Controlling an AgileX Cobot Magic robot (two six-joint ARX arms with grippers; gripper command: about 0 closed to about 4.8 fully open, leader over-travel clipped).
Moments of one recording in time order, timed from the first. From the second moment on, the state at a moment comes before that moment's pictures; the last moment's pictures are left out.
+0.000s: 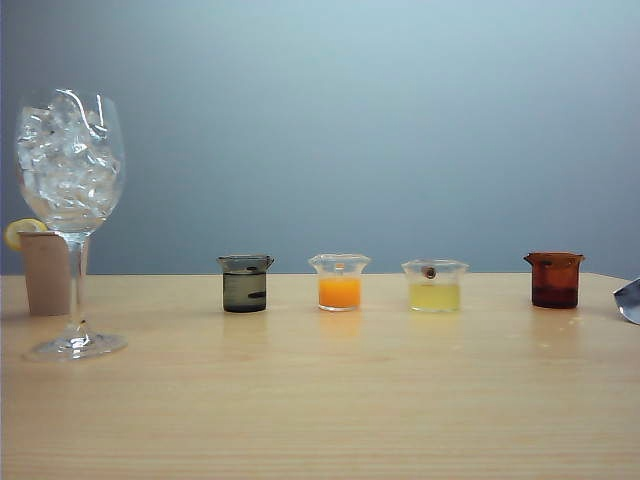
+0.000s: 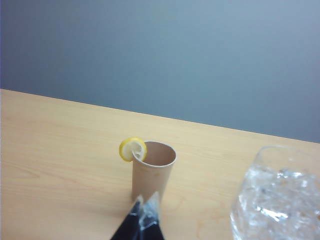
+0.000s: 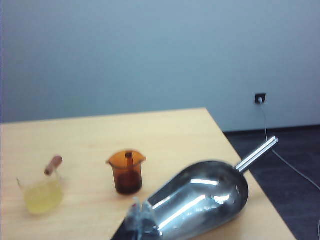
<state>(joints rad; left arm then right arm) 0.08 0.00 0.16 -0.06 0.05 -0.13 -0.02 0.00 0.19 -0.10 0.07 0.05</state>
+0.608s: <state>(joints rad) 0.04 0.21 0.59 -0.33 0.17 -0.06 0.40 0.65 0.56 0.13 0.16 0.05</state>
